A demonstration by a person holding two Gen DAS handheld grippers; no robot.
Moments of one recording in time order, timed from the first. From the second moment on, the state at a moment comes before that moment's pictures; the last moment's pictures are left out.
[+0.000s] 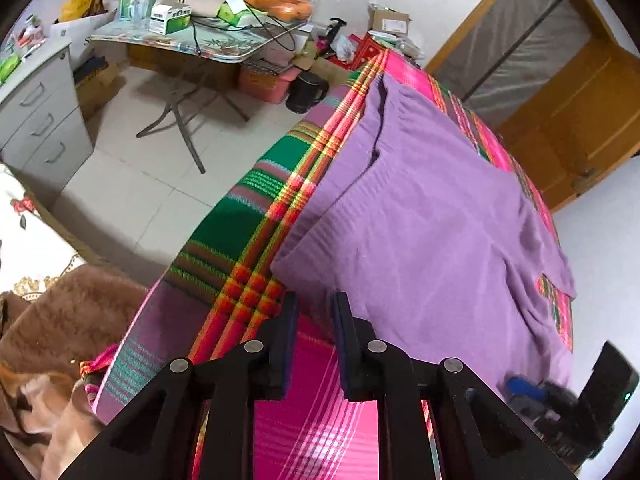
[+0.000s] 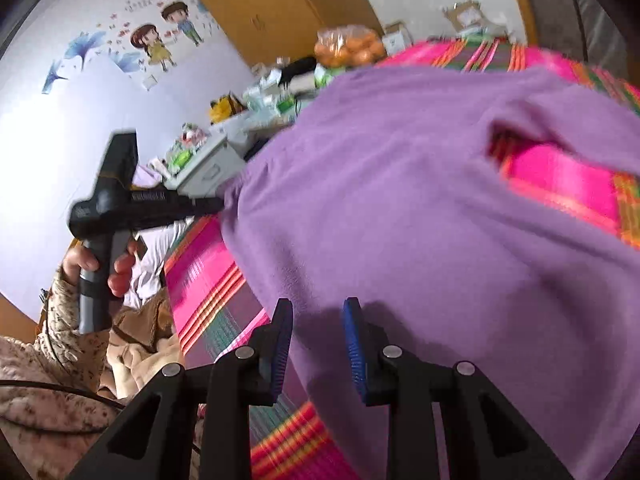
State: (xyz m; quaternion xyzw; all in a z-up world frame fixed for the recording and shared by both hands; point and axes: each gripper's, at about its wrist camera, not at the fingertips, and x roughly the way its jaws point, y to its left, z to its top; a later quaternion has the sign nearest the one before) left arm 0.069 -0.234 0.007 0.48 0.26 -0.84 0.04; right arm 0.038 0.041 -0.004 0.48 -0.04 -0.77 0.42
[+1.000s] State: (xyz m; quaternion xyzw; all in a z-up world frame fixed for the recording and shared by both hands) left arm 0.048 -0.193 0.043 0.43 0.23 -0.87 0.02; right arm -0.030 0.071 0.020 0.45 -0.01 -0.84 0.29
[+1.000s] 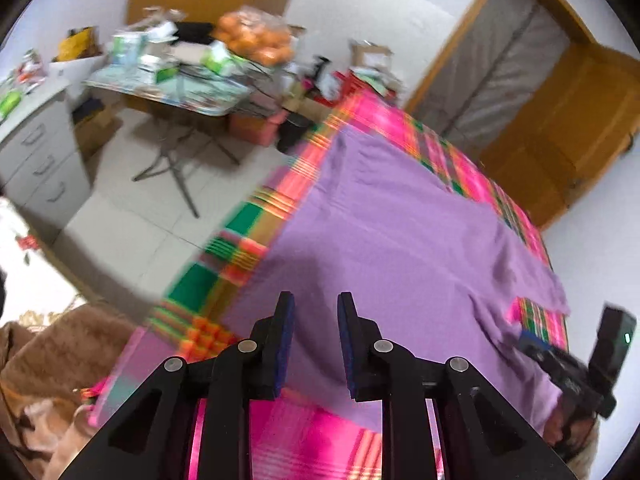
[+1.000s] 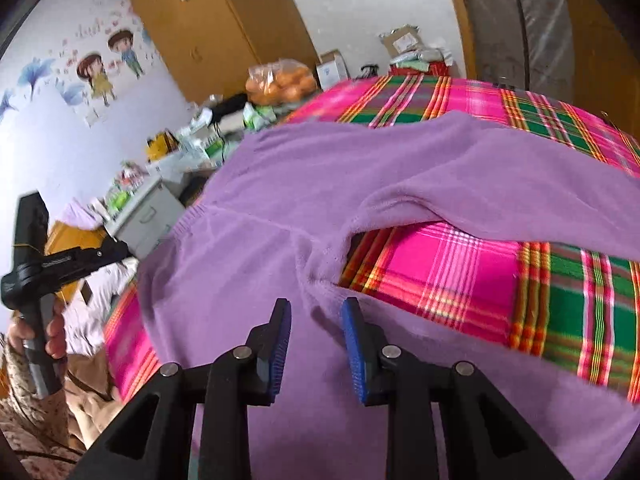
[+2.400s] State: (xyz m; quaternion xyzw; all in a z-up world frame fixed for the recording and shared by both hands) left arm 0.016 -0.097 0.023 0.49 0.15 -0.85 -0.11; right arm 0.057 0.401 0.010 0.41 -0.14 -0.89 -0.16
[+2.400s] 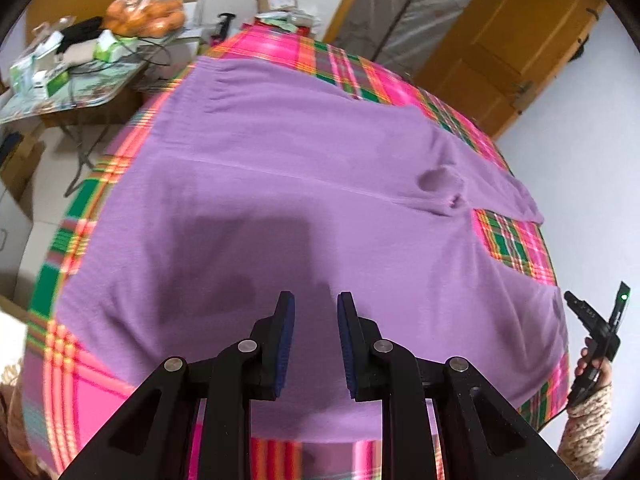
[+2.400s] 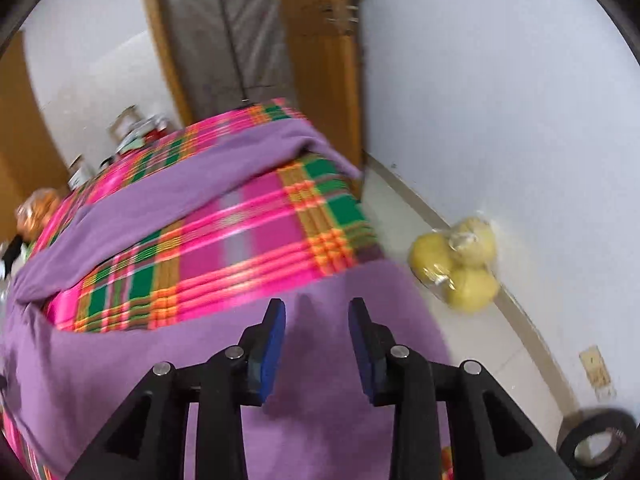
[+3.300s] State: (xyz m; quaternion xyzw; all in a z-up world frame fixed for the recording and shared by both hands) left arm 0.000 -0.070 0.009 0.51 0.15 -0.84 -0.09; right arm 0.037 0.455 -0.009 0.39 -0.17 -0.88 -0.19
